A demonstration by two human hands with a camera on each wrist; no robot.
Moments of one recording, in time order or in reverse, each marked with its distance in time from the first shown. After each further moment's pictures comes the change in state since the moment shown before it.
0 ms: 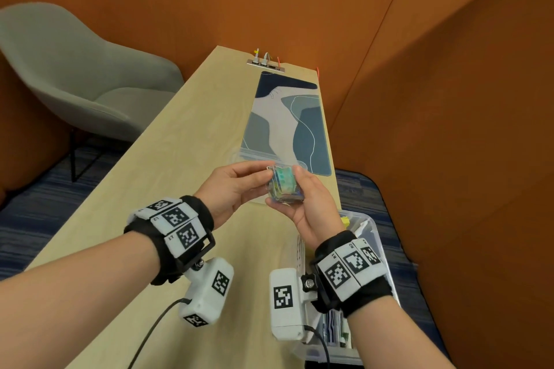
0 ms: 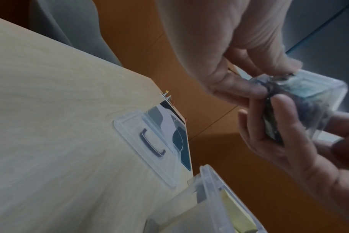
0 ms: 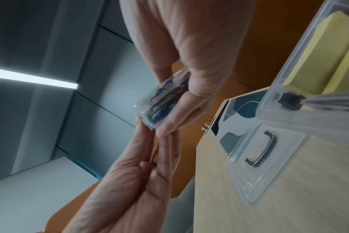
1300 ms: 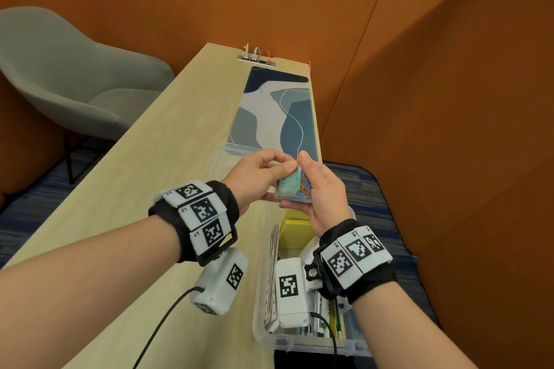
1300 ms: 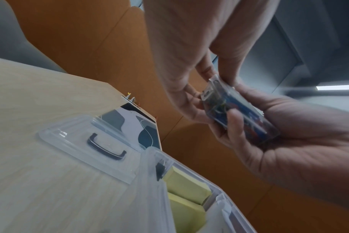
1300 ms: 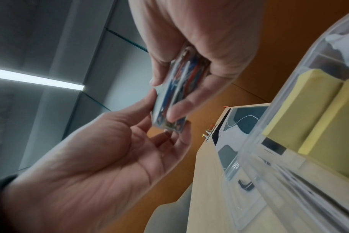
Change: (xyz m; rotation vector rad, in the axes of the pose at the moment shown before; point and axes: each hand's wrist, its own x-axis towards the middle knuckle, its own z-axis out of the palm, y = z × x) left_hand 0.011 -0.009 0.080 0.396 -0.017 -0.049; right_hand -0.009 -0.030 -0.048 -0.243 0.181 -0.091
